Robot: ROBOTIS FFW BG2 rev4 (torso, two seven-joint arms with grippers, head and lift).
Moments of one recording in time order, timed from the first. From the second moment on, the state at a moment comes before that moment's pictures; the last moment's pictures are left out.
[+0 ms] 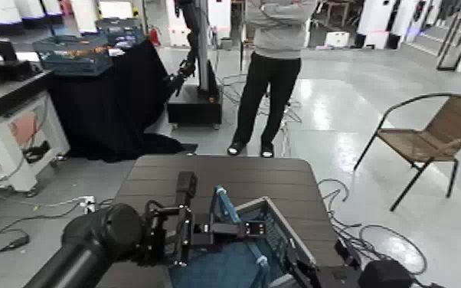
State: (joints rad) left arm -0.55 0.24 -0.43 -1.17 0.99 1.07 -1.15; right arm 0.40 -0.11 0.20 -1.96 -0.17 -0.01 -0.11
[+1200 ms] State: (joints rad) left arm -0.81 0.14 -0.57 -0.72 0.88 0.97 -1.32; right arm 0.38 -0.11 0.22 -1.95 -0.19 -0.01 -0.11
